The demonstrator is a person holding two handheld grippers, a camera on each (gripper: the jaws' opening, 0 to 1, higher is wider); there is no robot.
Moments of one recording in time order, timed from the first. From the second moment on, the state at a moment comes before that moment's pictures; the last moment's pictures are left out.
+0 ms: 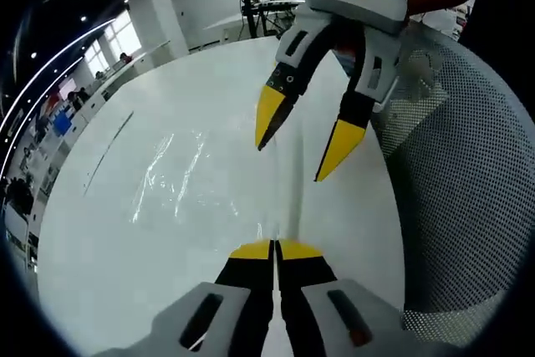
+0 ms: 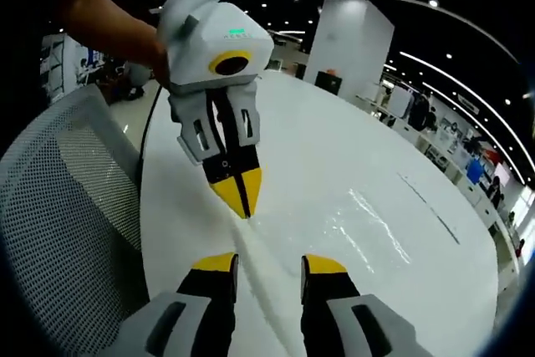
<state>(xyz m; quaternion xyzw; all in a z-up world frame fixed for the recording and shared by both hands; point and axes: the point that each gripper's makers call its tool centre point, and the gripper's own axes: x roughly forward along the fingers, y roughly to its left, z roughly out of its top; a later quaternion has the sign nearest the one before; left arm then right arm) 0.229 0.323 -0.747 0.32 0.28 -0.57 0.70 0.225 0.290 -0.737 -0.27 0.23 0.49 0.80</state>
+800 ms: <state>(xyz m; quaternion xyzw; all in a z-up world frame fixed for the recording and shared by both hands) 0.212 0.309 -0.734 0.35 0.26 -0.58 0.69 0.206 0.301 -0.745 -0.31 0.22 0.52 0.76</state>
